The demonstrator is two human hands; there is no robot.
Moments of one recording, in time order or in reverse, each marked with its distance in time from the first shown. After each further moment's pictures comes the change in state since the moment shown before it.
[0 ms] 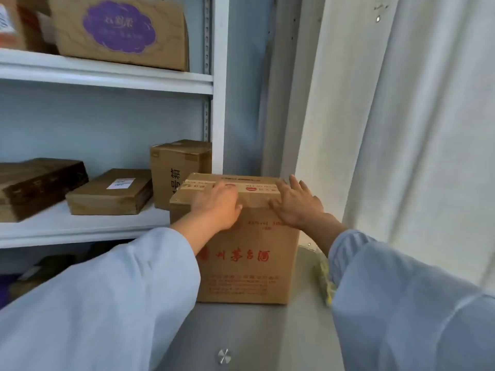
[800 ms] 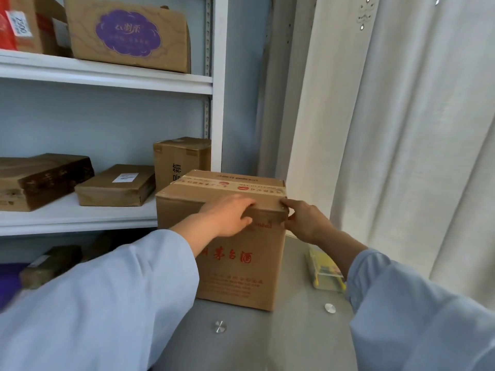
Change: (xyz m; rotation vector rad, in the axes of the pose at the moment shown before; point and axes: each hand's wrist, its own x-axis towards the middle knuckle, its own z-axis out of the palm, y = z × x) left_hand -0.063 0.026 -0.015 -0.138 -0.160 0.208; right_hand -0.086 0.020 -0.012 0.183 -0.100 0.007
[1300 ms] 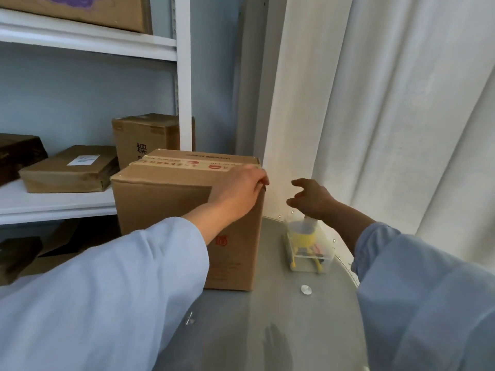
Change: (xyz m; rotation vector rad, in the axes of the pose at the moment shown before) left_hand 0.045 0.058 0.023 -0.210 0.410 0.135; right_hand 0.026 0.065 -0.014 0.206 0.041 0.205
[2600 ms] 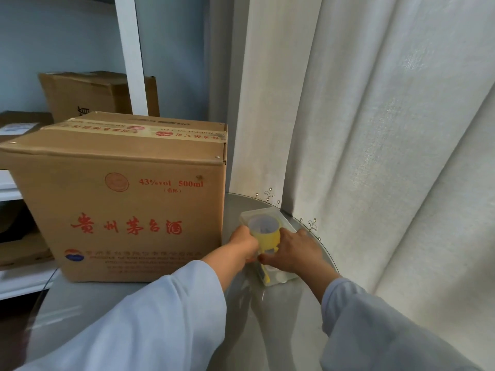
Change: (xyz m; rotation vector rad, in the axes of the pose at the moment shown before) left_hand -0.024 0.020 0.214 -0.835 -0.510 -0.974; right_hand -0.002 0.134 0.105 -0.436 -0.185 0.184
